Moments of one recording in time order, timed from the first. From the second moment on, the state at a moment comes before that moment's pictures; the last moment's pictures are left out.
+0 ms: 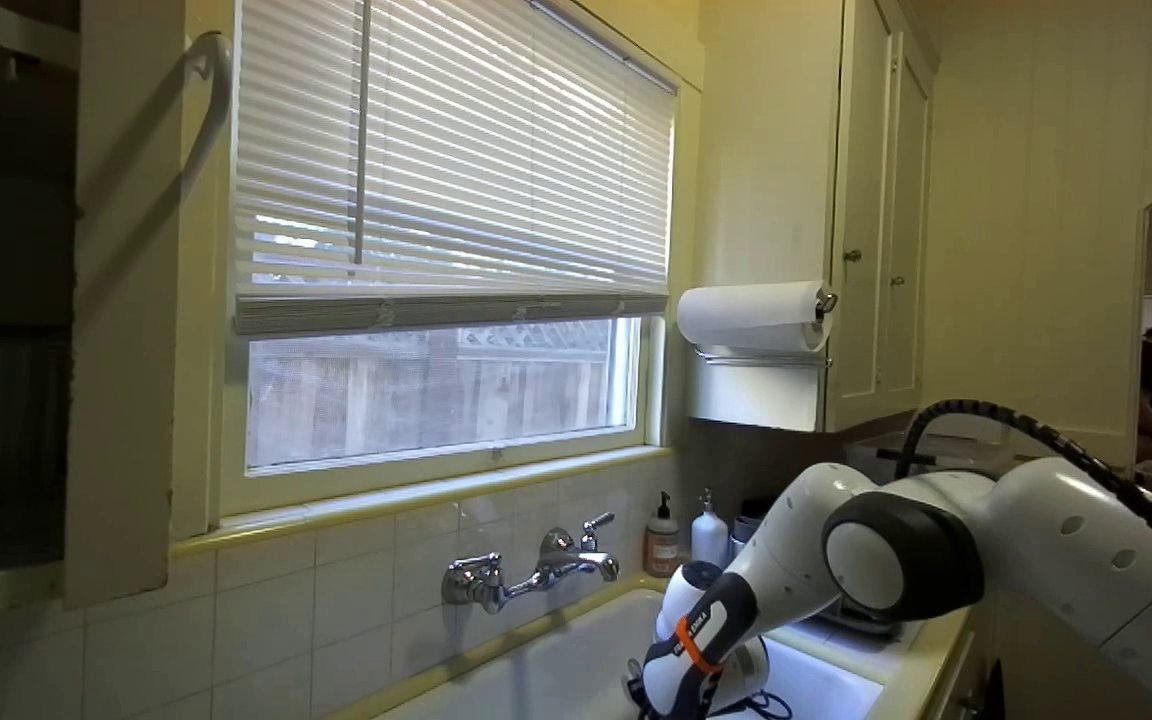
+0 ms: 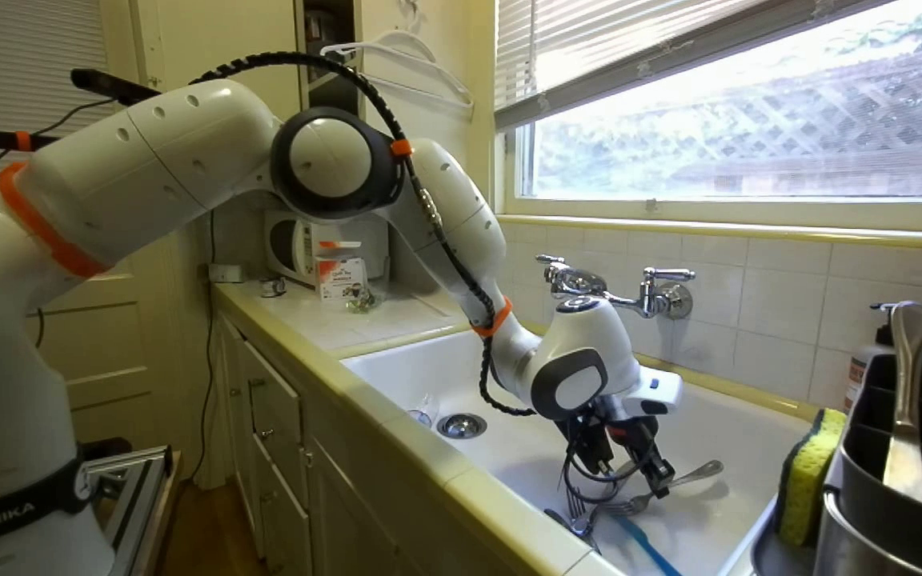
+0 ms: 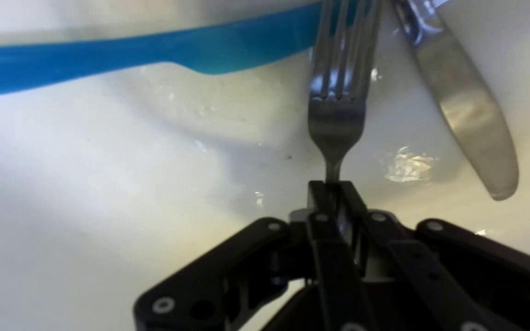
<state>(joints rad) -0.04 1.01 -0.13 -1.53 0.00 3.01 0.20</state>
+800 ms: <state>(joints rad) 0.51 0.78 -0.67 -2.17 0.31 3.59 0.35</state>
